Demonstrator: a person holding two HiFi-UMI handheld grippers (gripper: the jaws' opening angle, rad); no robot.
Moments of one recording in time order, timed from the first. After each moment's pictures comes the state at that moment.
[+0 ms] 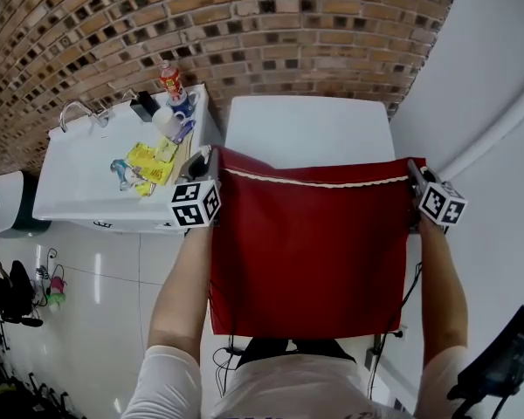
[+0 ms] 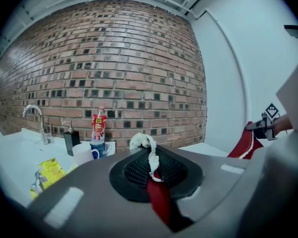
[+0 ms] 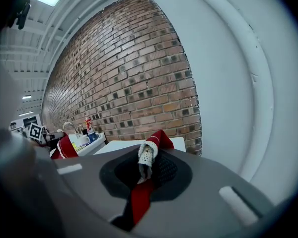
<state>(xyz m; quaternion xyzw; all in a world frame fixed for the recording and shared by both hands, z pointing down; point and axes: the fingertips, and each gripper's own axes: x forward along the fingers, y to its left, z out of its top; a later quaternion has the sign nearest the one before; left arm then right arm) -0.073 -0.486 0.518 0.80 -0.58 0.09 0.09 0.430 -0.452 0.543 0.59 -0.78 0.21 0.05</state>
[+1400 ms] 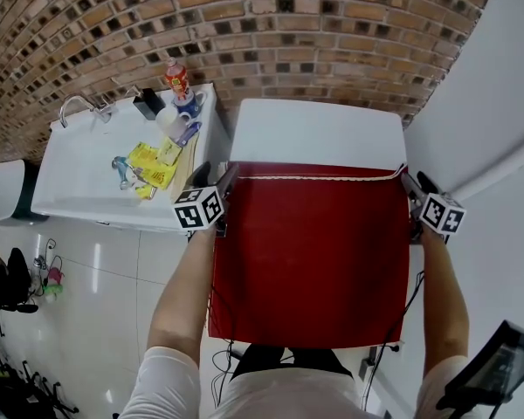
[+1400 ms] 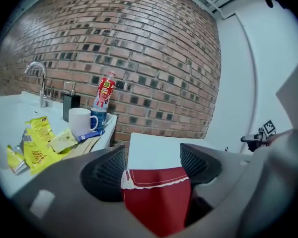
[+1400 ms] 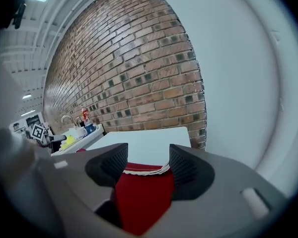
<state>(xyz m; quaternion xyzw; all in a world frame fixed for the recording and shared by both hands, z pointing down) -0.089 -0.514 0.603 0.79 -0.57 0.07 0.22 0.420 -0.497 0.596 0.57 -0.78 0.25 0.09</state>
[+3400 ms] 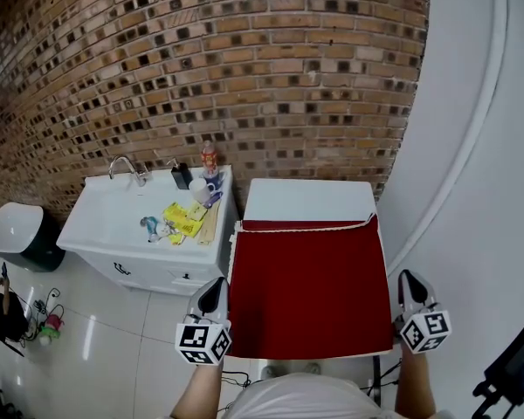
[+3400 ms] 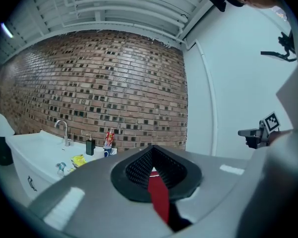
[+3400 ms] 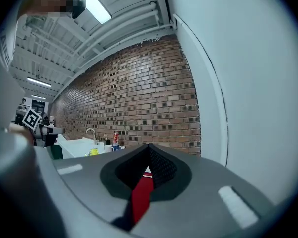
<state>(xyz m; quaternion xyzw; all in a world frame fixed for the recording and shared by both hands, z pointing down) -0.067 -0.186 0.409 0.81 -0.58 0.00 0.06 0.357 -0.179 0.404 0.59 -0.80 0.04 0.00</state>
